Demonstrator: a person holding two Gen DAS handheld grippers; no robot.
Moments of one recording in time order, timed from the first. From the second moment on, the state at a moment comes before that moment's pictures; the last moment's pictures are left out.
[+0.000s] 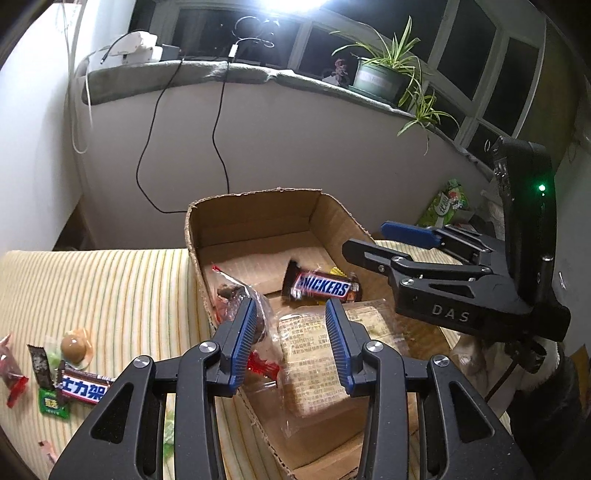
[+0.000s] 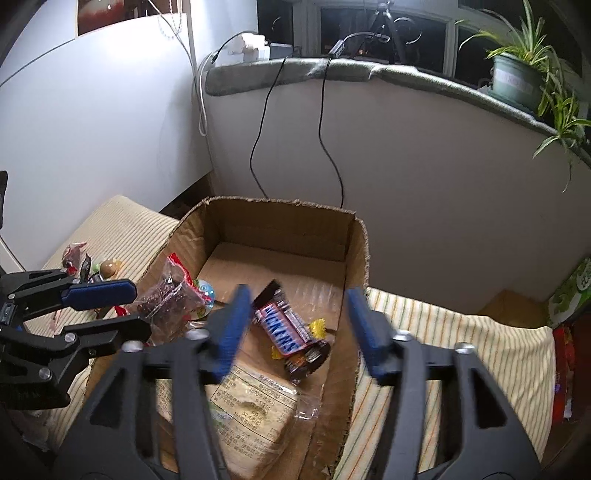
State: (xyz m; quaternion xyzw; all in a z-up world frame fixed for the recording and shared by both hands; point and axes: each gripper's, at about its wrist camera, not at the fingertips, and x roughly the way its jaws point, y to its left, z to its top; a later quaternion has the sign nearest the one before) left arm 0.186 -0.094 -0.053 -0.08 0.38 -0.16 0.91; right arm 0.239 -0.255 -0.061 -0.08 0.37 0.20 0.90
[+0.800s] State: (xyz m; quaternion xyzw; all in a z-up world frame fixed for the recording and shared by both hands) left arm 0.119 -0.030 -0.032 -0.10 0.35 -0.11 0.92; right arm 0.181 -0.232 -0.029 -0.07 0.35 0.23 0.91
